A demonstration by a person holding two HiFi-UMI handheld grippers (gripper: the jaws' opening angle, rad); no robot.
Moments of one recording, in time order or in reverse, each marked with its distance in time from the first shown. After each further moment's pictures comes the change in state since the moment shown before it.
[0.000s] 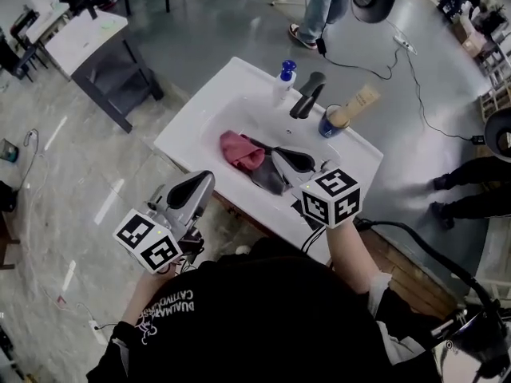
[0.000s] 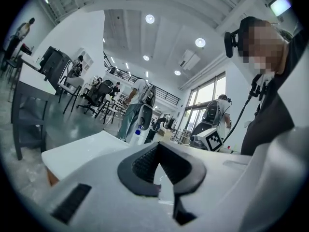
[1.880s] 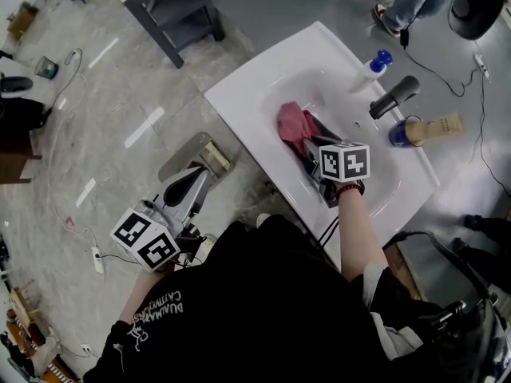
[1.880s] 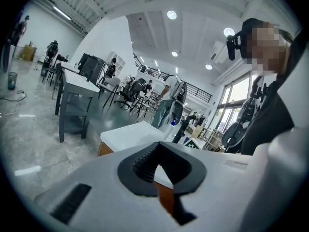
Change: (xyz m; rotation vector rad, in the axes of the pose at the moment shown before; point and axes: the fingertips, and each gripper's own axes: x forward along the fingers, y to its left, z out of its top) left arm -0.096 0.074 -0.043 -0.138 0.035 0.385; right arm 0.149 -0.042 -0.157 0.260 0.434 0.062
